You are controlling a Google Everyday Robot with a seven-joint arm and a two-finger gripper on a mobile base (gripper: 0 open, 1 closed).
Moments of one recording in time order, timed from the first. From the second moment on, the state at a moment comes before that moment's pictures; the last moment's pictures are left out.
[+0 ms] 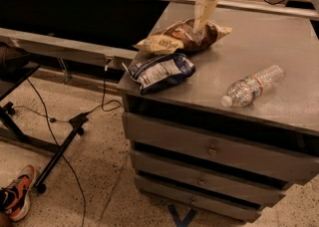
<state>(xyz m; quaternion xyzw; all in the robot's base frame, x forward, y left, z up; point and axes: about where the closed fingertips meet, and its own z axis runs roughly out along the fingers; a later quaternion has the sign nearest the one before) 0.688 -0.063 1.022 -0.83 0.32 -0.20 0.42</state>
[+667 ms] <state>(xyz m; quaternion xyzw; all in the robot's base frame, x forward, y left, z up) 0.726 -0.140 1.028 -0.77 0.39 -0.26 0.44</state>
